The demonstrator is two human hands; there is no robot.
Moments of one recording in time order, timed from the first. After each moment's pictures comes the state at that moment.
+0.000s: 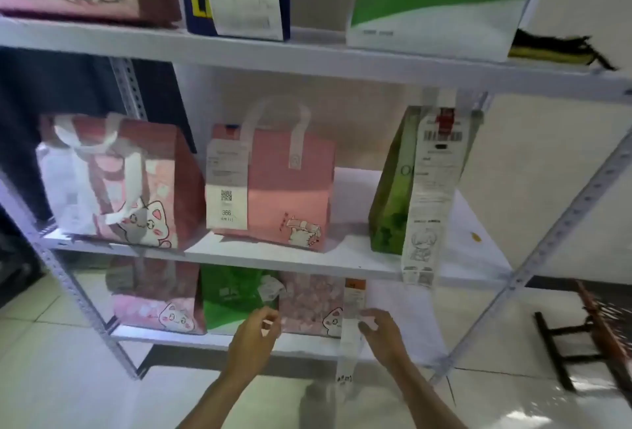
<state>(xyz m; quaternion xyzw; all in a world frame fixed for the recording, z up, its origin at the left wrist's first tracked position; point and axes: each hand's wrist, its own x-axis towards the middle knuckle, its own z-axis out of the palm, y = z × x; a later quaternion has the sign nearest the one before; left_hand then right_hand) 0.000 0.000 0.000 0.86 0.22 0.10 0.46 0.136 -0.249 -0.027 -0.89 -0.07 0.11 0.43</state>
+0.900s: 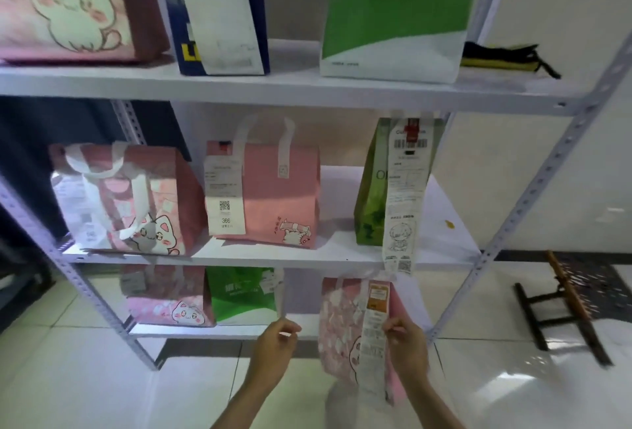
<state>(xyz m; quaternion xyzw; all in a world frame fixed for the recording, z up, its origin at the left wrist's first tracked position) -0.047 -0.052 0.058 0.82 0.22 0.05 0.53 0.054 -0.308 0.035 -0.87 0.05 -0.02 0.50</state>
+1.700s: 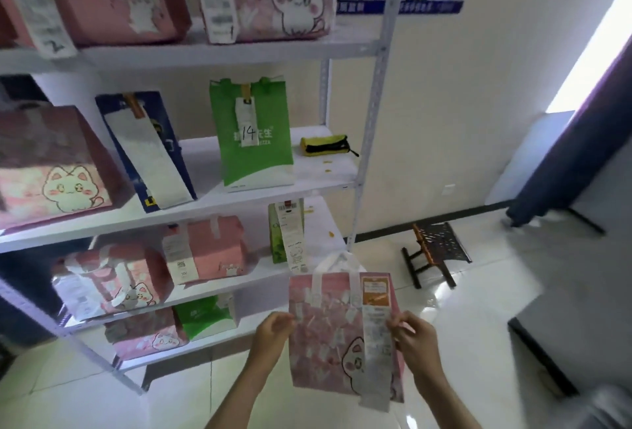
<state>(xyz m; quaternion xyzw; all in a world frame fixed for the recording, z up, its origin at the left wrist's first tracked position) -0.161 -0.217 0.412 0.76 0.18 -0.08 0.62 -0.177 -0.510 0.447 -0.74 0.13 -0.01 0.66</state>
